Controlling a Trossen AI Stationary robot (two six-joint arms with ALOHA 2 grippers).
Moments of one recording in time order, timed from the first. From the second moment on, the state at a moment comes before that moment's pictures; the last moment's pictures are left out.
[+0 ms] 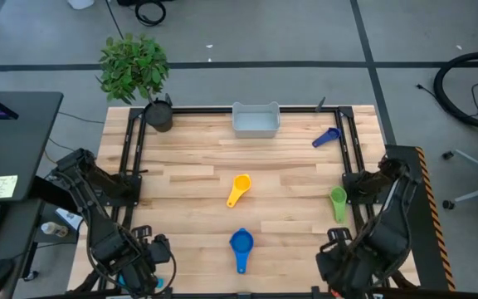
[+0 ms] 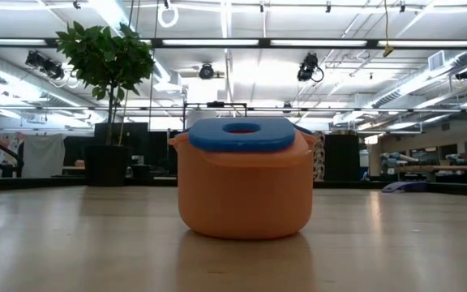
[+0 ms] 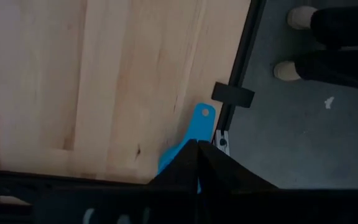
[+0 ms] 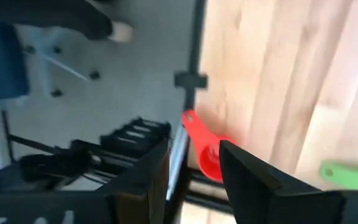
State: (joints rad) left arm -0.95 1.62 1.56 -1.27 -0.01 -1.17; right arm 0.90 1.84 2.08 -1.57 -0.18 0.87
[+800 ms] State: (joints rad) left arm -0.95 1.62 1.56 -1.25 -0.04 -1.17; right arm 0.96 1.84 1.45 -1.39 -0.31 0.82
